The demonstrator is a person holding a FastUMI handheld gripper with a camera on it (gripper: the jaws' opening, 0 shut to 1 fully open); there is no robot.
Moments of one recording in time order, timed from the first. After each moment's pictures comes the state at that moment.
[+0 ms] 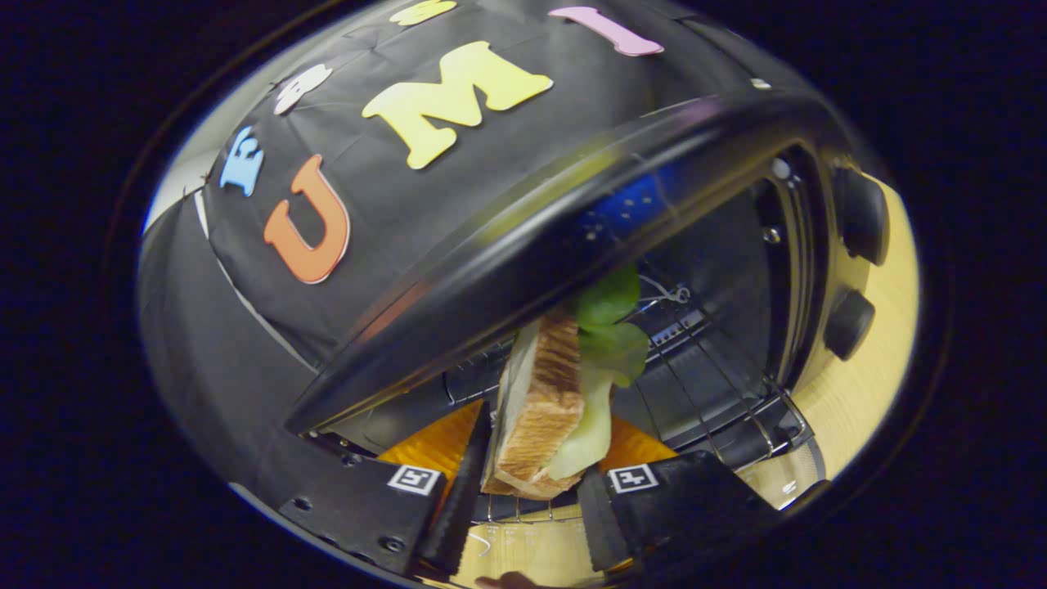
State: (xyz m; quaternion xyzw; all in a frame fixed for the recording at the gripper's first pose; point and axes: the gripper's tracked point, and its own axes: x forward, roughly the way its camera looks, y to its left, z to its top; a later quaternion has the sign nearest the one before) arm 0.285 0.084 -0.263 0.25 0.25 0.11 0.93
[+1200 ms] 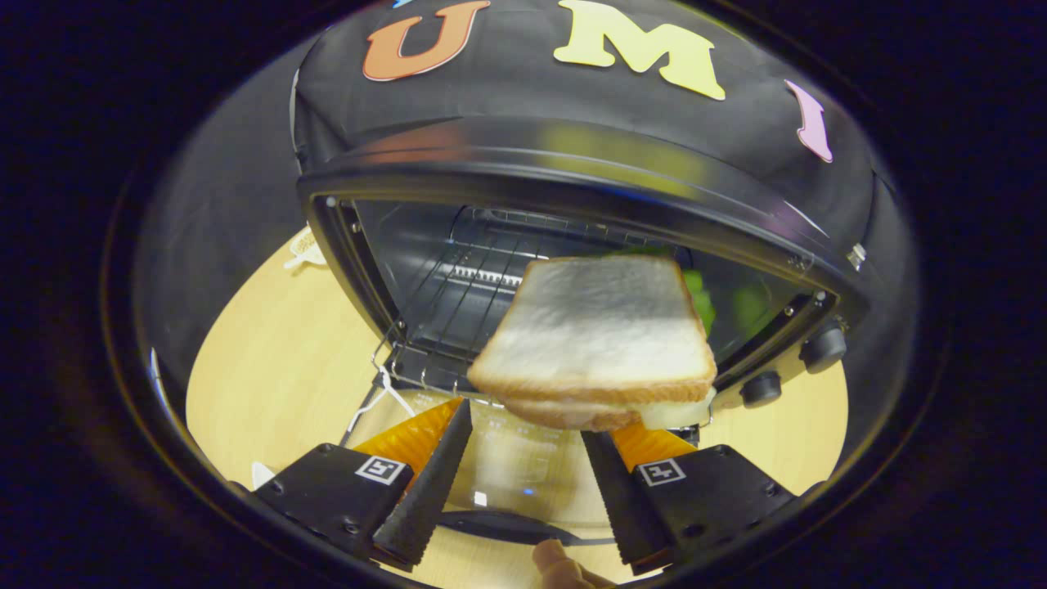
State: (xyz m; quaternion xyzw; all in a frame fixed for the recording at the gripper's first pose) arm 0.204 0.072 -0.295 -0.13 0.41 0.08 0.90
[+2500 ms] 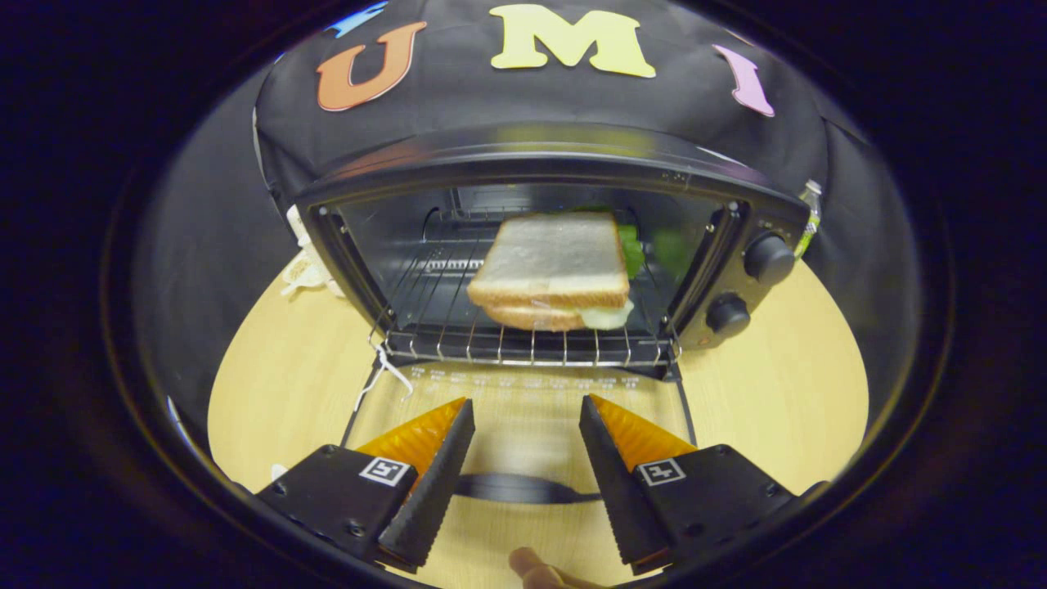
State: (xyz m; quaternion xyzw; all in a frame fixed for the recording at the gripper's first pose) arm 0.156 0.062 -0.290 -0.04 0.41 0.05 0.91
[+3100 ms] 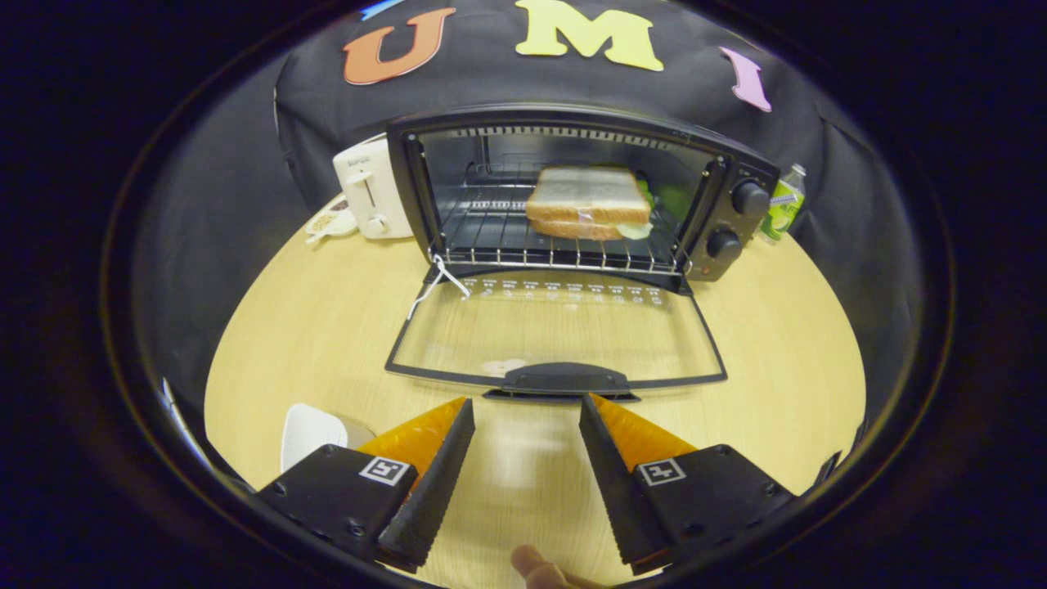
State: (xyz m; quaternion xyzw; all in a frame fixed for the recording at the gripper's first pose) arm 0.082 0.083 -0.312 -0.05 0.44 0.03 0.90
